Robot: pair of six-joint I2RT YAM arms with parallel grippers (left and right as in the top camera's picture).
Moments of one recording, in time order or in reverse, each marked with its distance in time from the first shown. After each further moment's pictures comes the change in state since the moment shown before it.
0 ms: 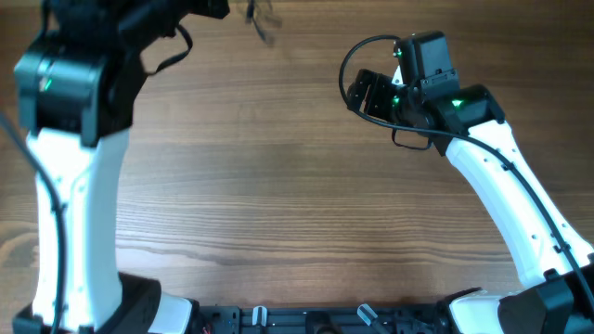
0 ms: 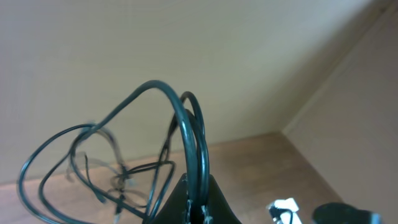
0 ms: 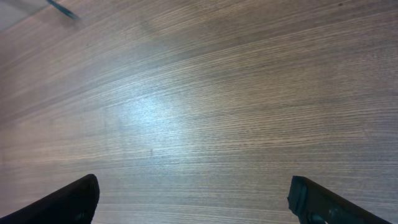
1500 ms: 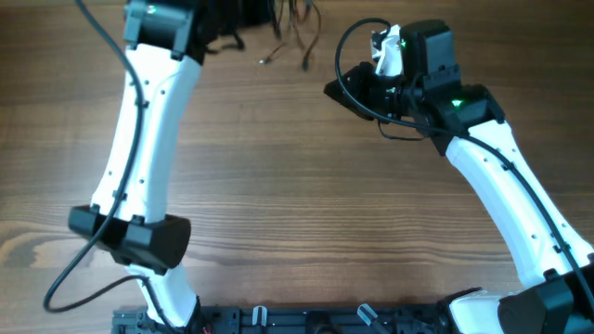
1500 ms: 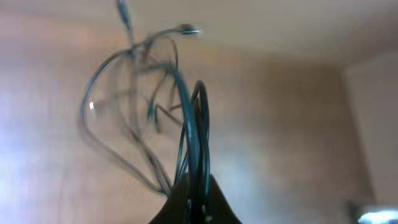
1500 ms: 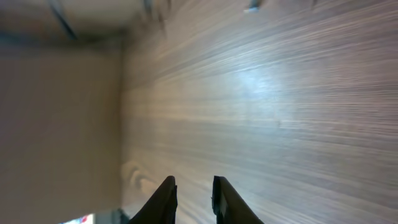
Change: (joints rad) left arm -0.065 0.322 -0.005 -0.245 -0.074 -0.184; right arm 0.000 0.001 0.000 0.166 -0.450 0.171
